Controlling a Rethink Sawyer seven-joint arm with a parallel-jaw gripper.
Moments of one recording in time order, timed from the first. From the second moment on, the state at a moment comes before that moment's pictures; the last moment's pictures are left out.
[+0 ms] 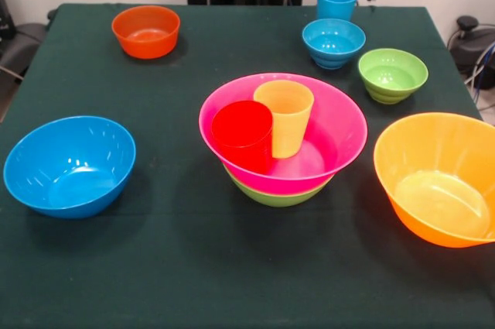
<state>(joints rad) 0.15 -0.72 -0.10 2.22 0.05 0.02 2.25</state>
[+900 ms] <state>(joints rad) -0.09 -0.70 0.05 2.23 0.02 0.00 2.25</state>
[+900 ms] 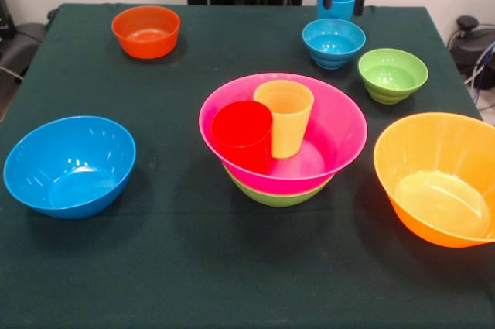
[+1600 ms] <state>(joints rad) -0.18 -0.70 0.18 2.28 -0.02 0.00 2.25</state>
